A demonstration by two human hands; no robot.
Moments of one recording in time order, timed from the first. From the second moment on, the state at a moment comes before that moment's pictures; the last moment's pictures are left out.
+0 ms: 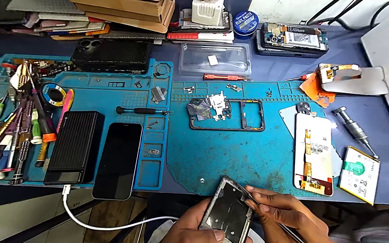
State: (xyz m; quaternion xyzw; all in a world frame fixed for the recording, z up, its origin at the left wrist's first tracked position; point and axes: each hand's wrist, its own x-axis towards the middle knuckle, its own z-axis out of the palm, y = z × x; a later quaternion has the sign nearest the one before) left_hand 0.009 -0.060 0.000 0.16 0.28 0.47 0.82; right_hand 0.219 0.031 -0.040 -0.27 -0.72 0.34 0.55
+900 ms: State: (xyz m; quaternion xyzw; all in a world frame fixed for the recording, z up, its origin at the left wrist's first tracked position) left_hand 0.009 -0.061 -0.002 0.16 0.29 0.48 0.81; right_hand 0.199 0.031 -0.032 -0.28 -0.75 0.33 0.50
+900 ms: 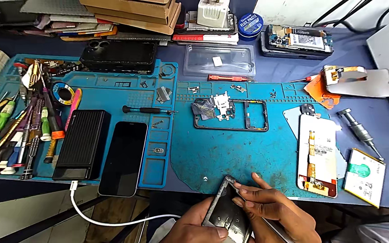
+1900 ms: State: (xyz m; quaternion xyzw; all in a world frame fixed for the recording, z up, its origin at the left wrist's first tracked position) left_hand 0.008 -0.060 -0.006 0.20 0.32 0.48 0.79; right_hand 0.201 0.007 -0.019 -0.20 -0.76 0.44 0.45
